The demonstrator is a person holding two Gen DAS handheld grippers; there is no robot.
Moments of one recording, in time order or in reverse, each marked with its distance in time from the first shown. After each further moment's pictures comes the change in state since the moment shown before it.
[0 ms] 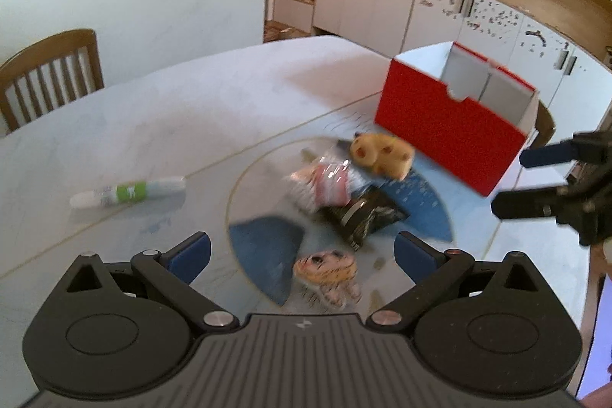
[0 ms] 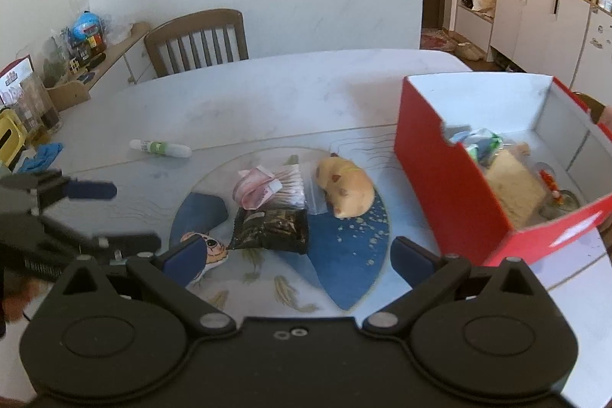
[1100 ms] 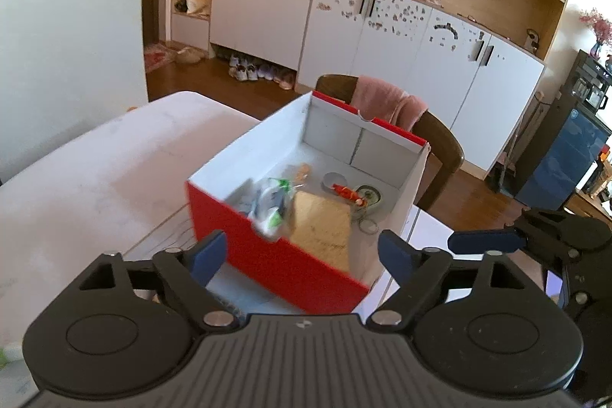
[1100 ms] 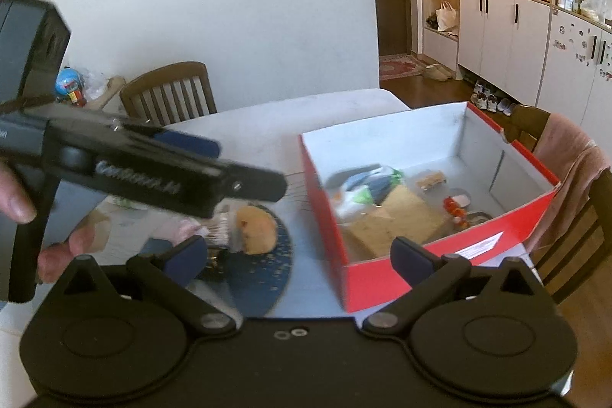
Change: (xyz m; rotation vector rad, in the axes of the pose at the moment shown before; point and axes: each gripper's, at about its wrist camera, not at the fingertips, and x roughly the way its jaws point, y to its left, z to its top) left arm 0.047 -0.162 0.145 0.150 -0.012 -0.249; right arm -0.082 -0.091 0.009 0.083 -0.125 -0.025
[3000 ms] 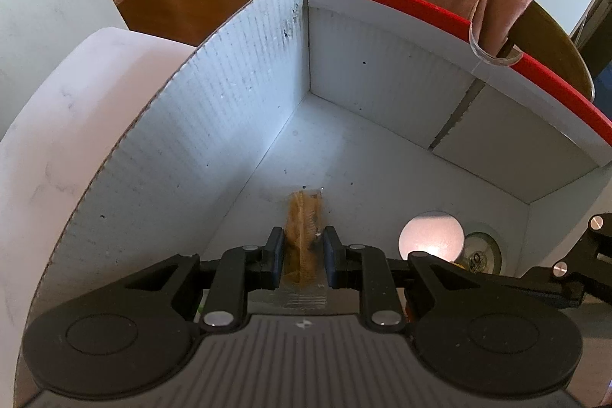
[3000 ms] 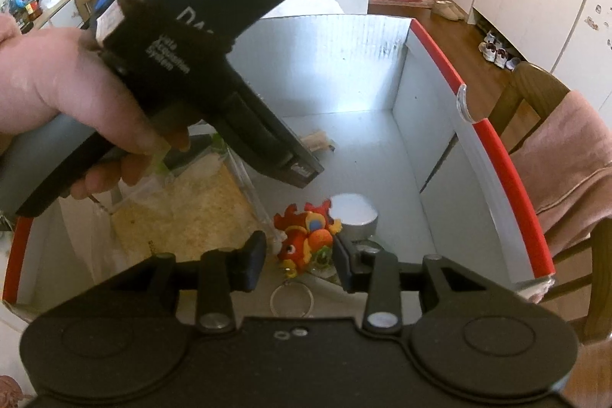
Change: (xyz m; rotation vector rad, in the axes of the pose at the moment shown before) left arm 0.314 -0.036 0.085 0.127 0.440 0.152; right arm 0.160 -0.186 0.040 -0.151 0.314 -0.027
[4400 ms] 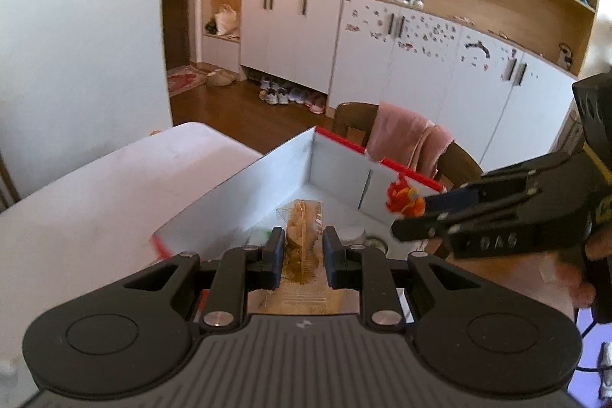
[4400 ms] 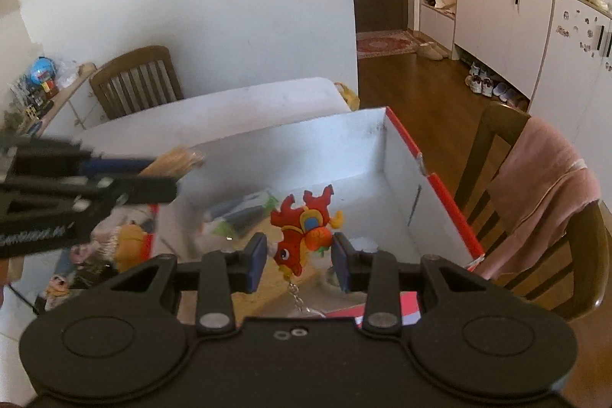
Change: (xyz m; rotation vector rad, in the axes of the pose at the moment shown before) left arm -0.211 0.000 -0.137 -0.163 -0.495 -0.024; right arm -0.103 0.018 -0.008 0.119 -0.199 0.035
